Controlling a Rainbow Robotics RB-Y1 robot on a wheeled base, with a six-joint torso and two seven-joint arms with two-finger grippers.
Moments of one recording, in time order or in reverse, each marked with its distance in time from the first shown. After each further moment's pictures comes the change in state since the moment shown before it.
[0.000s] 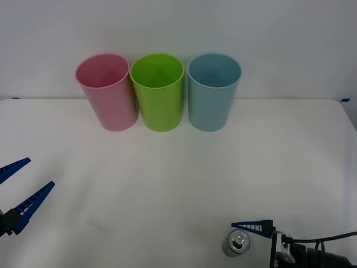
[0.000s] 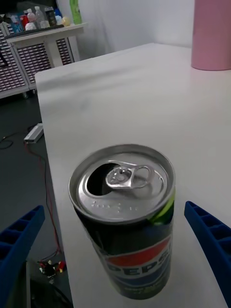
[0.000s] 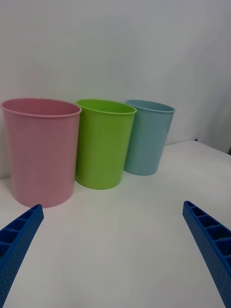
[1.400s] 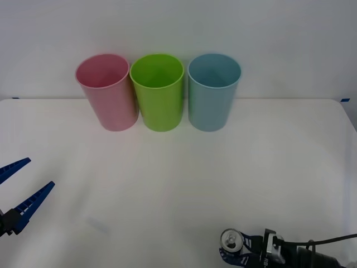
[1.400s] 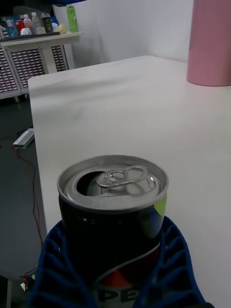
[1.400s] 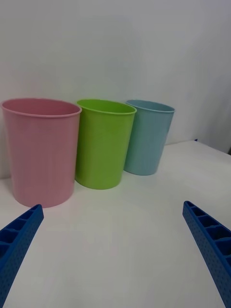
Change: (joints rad) right arm 0.004 0.034 0.035 0.000 -0.031 0.053 0.081; left arm 0.000 0.000 0.000 0.000 0.000 0.000 0.000
